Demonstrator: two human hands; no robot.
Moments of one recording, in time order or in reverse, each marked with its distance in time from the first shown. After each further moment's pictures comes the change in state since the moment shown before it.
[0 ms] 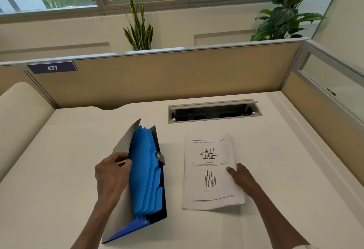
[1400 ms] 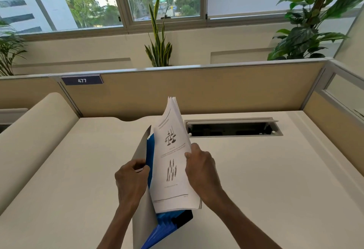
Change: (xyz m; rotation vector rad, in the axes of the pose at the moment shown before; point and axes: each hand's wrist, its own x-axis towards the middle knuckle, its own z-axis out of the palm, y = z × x) left_hand 0.013 0.009 0.001 -0.047 0.056 0.043; right_hand -0.142 -0.200 0.072 -0.203 0.191 -0.748
